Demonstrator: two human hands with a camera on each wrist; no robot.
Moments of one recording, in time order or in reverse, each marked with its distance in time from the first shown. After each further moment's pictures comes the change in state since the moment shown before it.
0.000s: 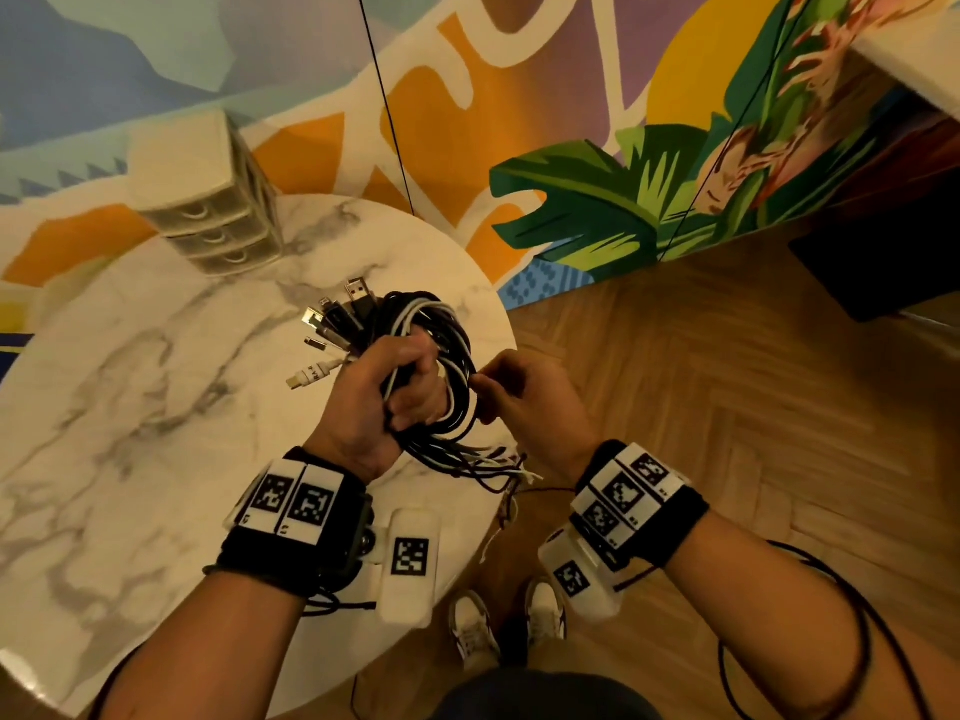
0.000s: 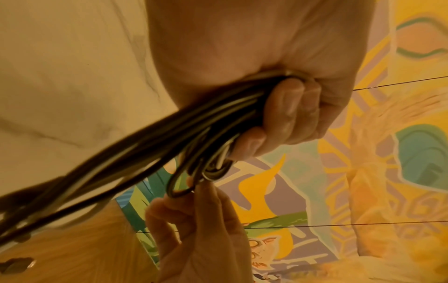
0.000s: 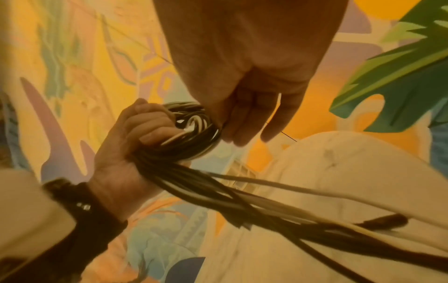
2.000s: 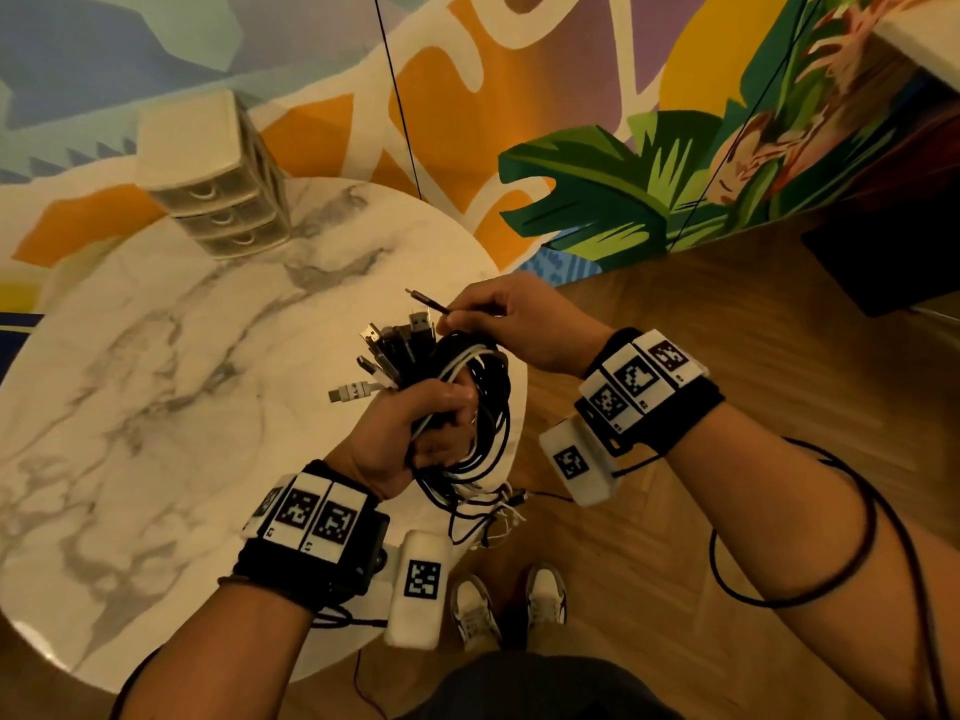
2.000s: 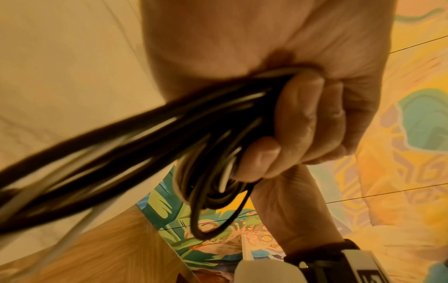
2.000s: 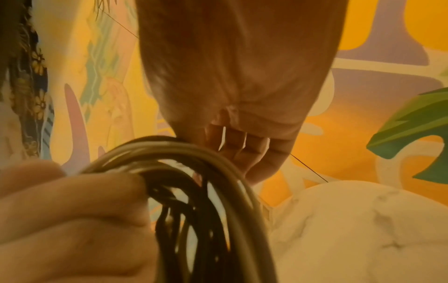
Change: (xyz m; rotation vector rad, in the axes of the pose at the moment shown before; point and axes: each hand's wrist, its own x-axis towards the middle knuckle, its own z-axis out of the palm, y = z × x) left_hand -0.023 -0.026 0.001 0.092 -0.136 -0.157; right_hand 0.055 -0.044 -0.028 -0.153 -0.380 -0.218
